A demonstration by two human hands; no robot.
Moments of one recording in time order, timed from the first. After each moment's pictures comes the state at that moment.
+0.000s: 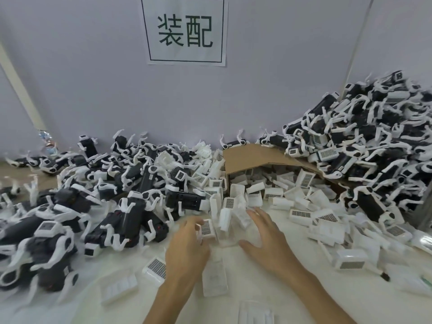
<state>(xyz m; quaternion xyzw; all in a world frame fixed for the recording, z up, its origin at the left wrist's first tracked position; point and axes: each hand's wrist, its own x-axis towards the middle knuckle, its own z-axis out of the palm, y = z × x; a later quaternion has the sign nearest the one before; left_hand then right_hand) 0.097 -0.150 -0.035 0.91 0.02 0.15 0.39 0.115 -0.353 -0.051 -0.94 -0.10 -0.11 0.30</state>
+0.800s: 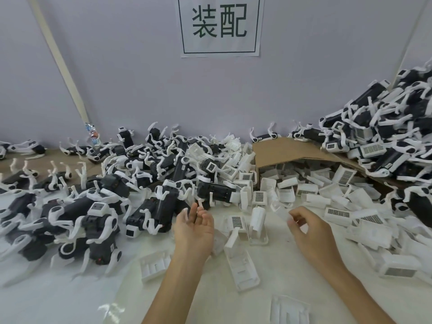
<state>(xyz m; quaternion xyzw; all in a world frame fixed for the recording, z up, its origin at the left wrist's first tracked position) 0.111 -0.110 -0.015 0.06 0.20 0.01 0.98 0.107 -0.351 -0.039 -0.88 -0.04 -0.23 0.41</state>
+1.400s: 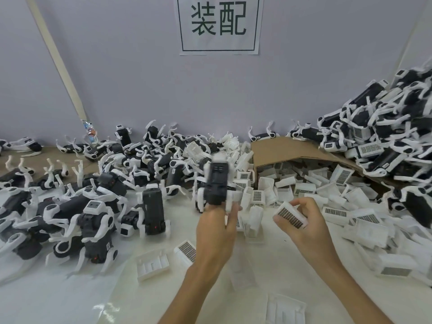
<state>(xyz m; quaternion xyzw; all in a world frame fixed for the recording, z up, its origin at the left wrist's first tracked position) 0.100 -0.148 -0.027 0.85 -0.03 0.24 0.46 0.098 -0.342 -0.025 -0.79 -0.05 -0.20 0.58</state>
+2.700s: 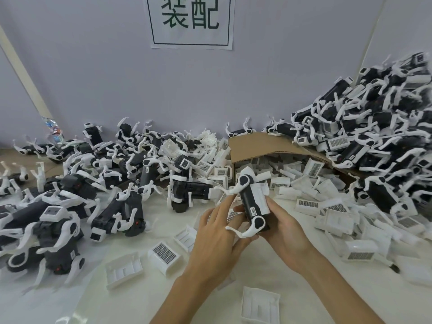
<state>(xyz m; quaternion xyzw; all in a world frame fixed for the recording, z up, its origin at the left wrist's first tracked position) 0.085 -0.176 -0.037 0.92 -0.25 0.23 0.21 0.094 -0.339 -0.011 -0.61 -0.07 0.06 0.79</state>
